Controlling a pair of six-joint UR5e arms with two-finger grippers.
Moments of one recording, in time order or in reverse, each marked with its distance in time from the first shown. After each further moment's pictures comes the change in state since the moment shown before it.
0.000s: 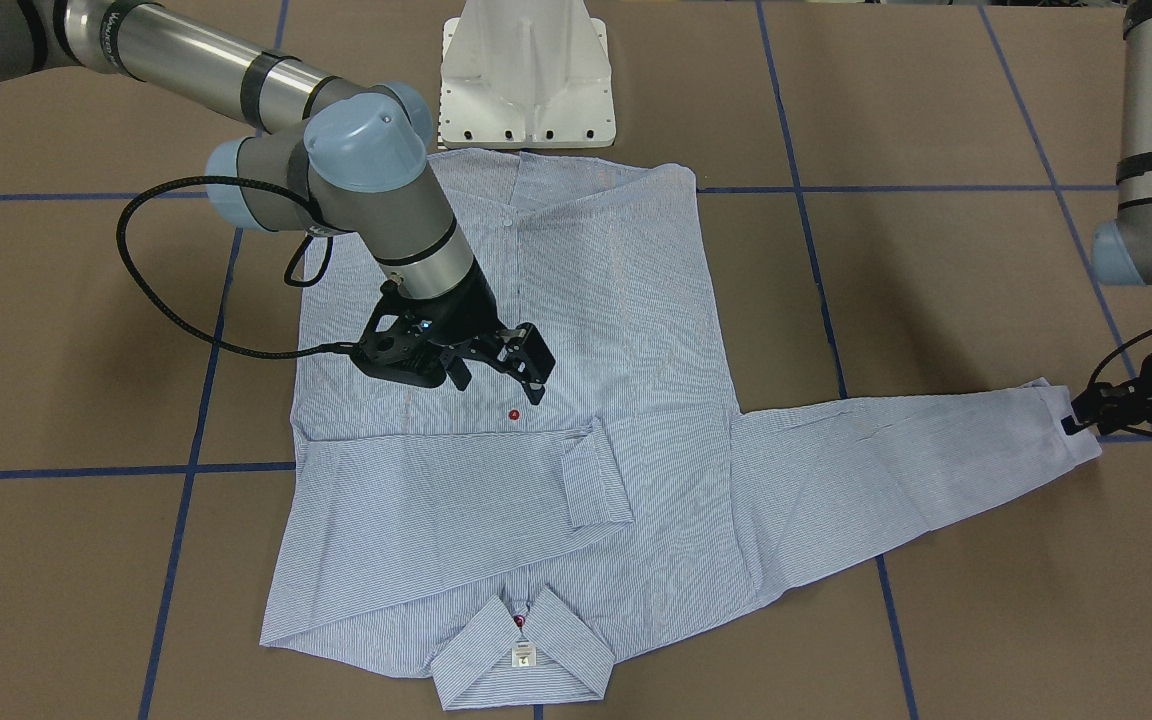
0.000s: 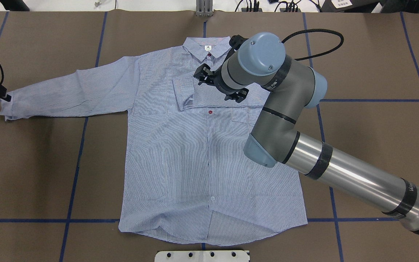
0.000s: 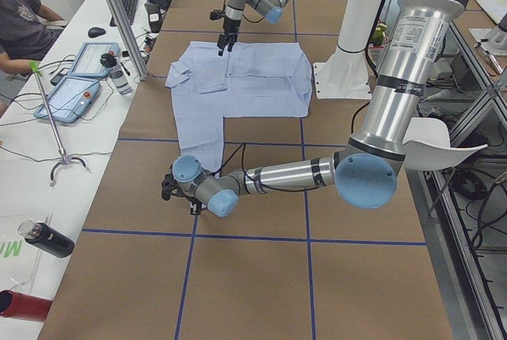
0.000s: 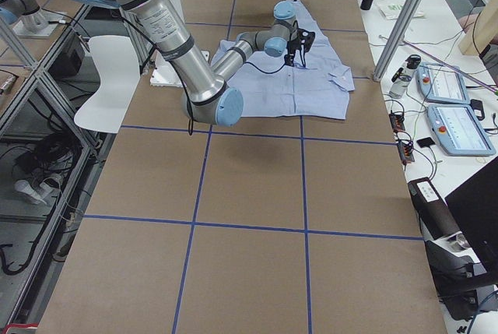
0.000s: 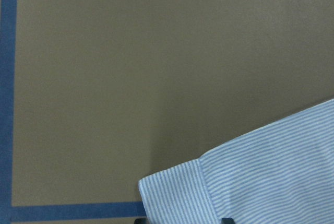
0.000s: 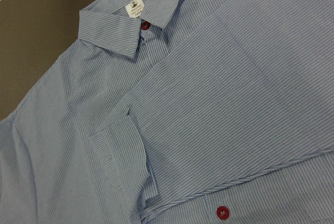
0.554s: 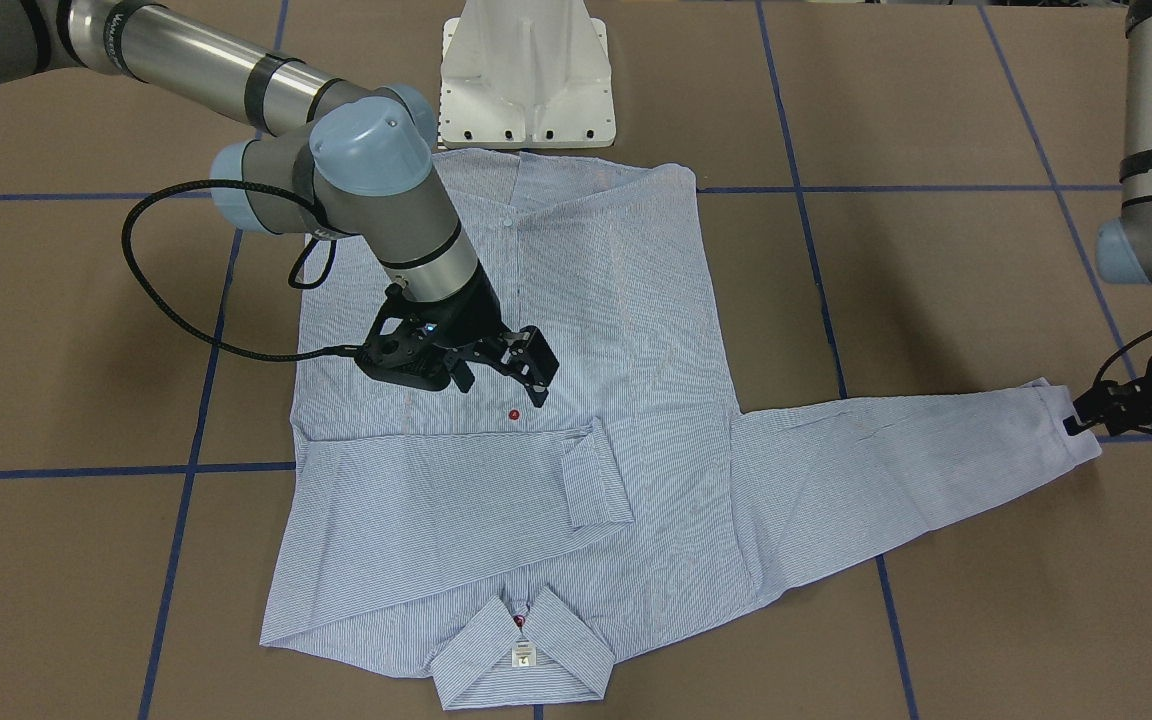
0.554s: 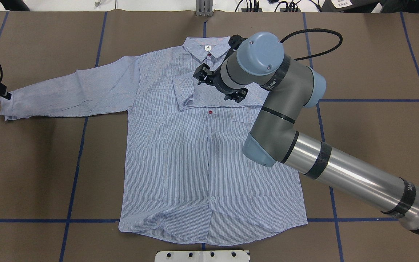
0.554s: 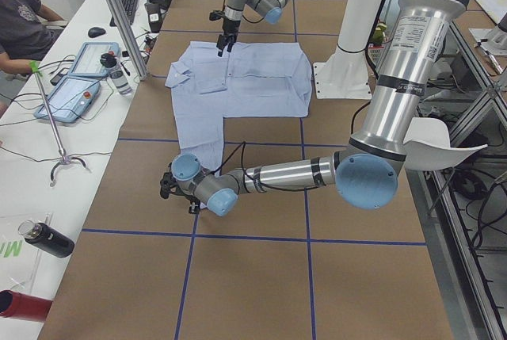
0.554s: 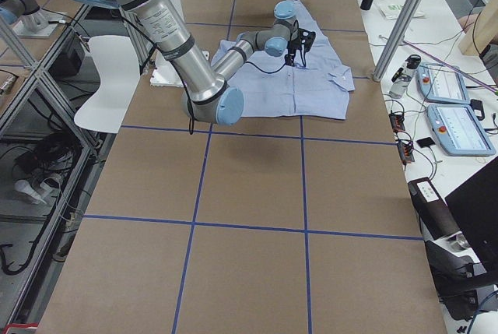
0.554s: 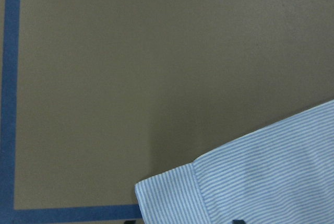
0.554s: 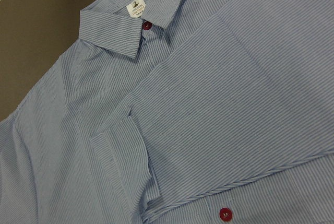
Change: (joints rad) left arm -0.008 0.000 -0.009 0.001 0.000 0.000; right arm 0.000 0.010 -0.013 0.000 0.000 0.000
